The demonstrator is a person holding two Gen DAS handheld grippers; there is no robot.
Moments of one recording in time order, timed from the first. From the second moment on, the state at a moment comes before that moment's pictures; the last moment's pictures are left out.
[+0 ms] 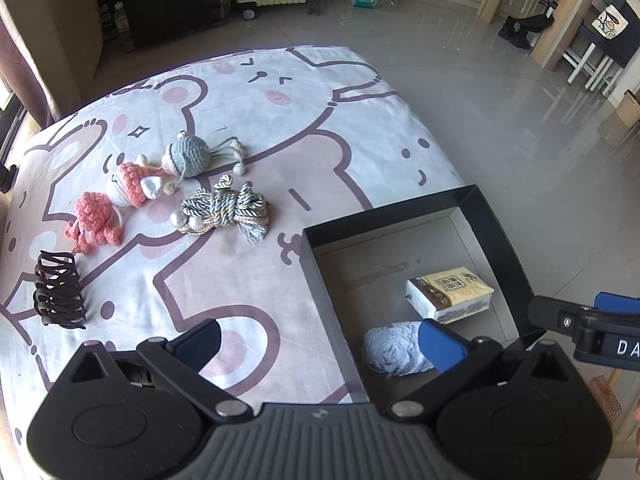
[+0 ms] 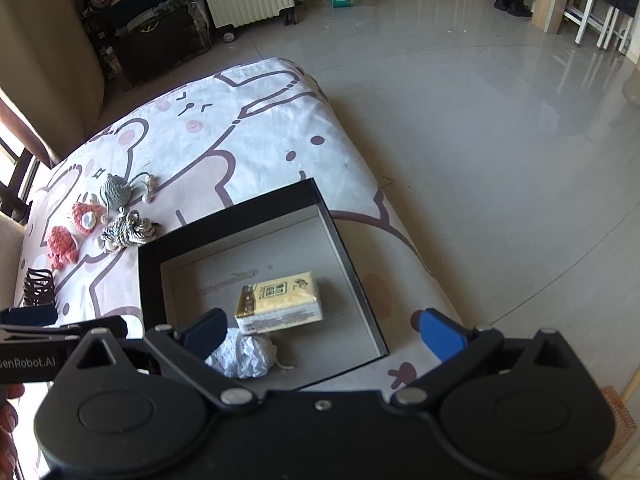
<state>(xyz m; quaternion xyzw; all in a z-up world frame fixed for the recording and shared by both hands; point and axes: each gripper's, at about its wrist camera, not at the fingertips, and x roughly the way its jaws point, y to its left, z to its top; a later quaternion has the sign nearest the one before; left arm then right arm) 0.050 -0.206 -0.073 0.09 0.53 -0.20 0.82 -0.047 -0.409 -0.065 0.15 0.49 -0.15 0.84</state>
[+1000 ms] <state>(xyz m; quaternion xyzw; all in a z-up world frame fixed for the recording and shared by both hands) 0.090 -0.082 -0.073 0.04 0.54 -0.10 0.84 0.022 -0.308 -0.058 0.12 0.49 -0.07 0.86</state>
